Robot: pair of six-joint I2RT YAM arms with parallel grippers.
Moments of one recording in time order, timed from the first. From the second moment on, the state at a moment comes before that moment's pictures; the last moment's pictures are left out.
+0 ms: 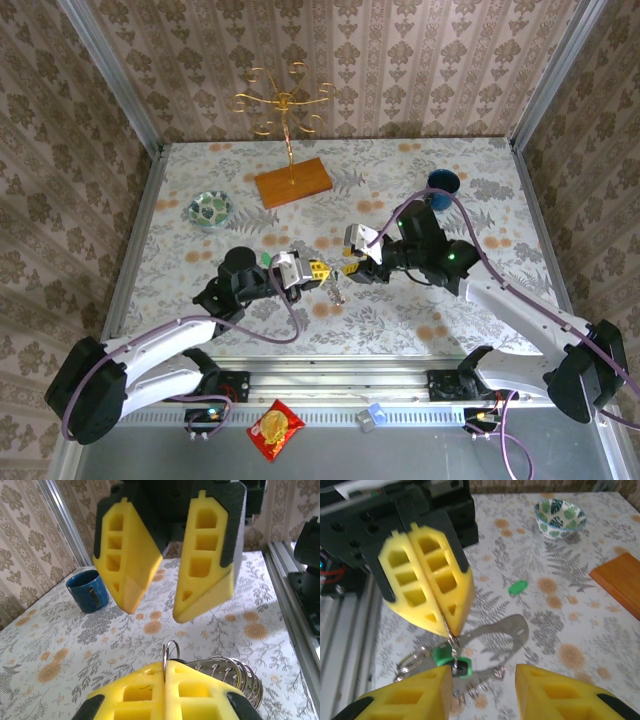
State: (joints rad) left arm -0.76 1.03 0.40 0.50 0.61 0.28; right arm 0.60 1.17 0.90 -0.34 -0.59 -0.49
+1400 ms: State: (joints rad) left arm -0.75 1.01 0.46 0.40 0.58 0.29; right arm 0.64 1.26 1.06 -0.54 -0.56 -0.63
